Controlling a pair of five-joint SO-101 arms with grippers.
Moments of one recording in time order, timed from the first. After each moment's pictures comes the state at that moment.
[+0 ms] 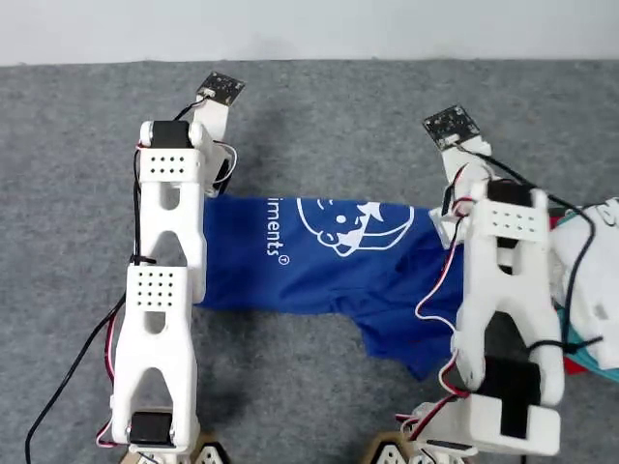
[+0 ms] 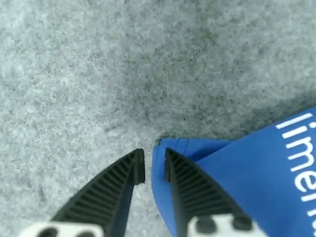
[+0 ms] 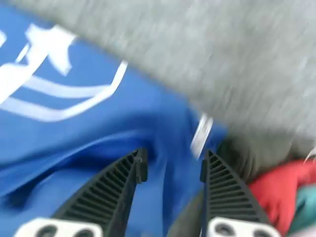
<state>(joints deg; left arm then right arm) -3.0 71.9 -83.1 99.4 -13.1 7.6 -3.5 15.8 65.1 32.0</state>
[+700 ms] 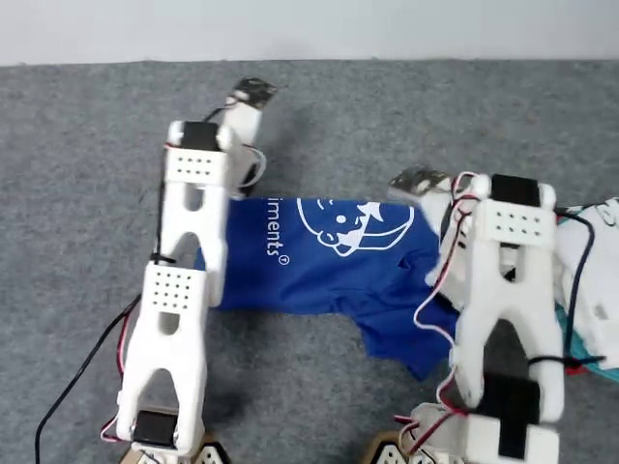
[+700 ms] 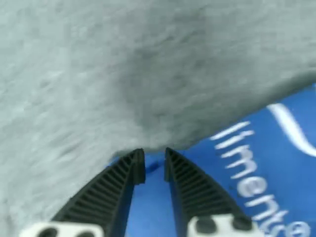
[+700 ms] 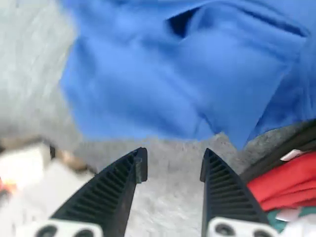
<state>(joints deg) 4.1 71.9 -83.1 99.4 -13.1 6.3 -9.1 15.5 99.5 55.8</state>
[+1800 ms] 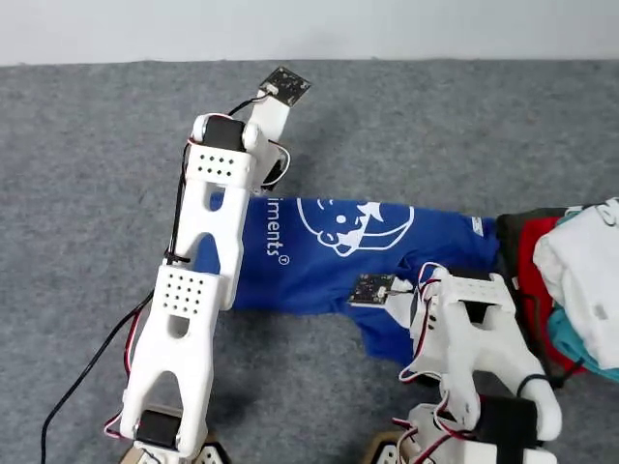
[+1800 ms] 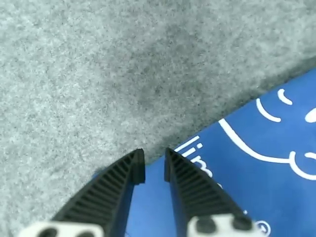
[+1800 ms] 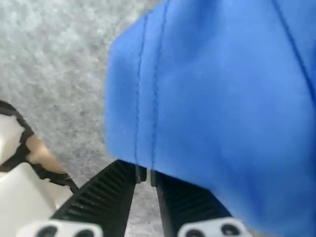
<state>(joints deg) 8.0 68.4 -83.1 99.4 -13.1 4.0 -13.2 57.2 67.8 71.4</state>
